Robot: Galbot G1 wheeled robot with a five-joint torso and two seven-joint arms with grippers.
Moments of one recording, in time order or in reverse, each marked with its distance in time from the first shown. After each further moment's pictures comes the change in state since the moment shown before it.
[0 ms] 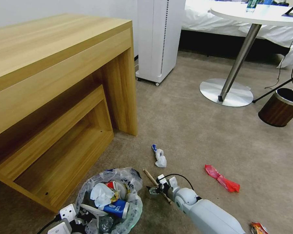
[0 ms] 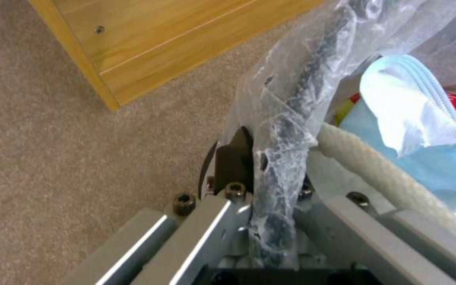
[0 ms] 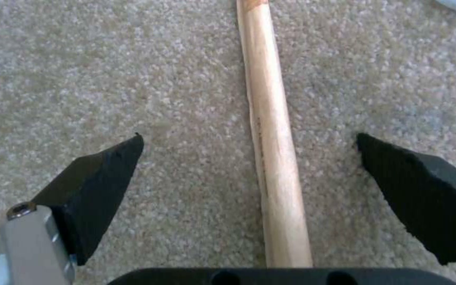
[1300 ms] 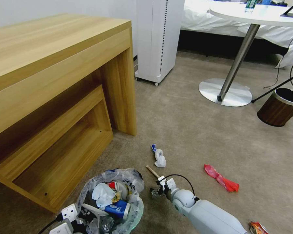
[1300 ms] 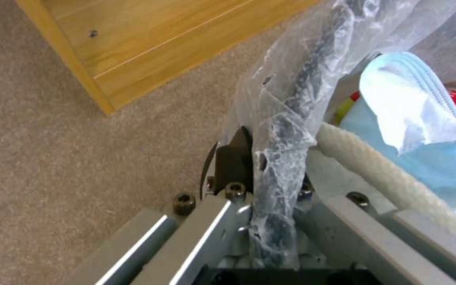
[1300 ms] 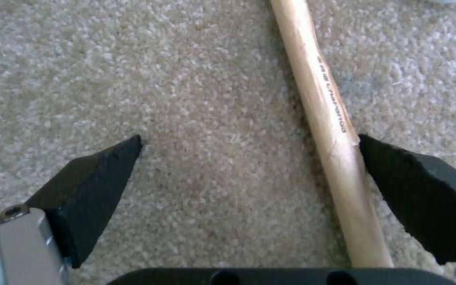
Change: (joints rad) left arm 0.003 0.014 0.015 0.008 0.015 -0.019 0.003; right arm 0.028 -0.045 -0.104 0.066 0.019 -0.065 0.191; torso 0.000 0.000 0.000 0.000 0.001
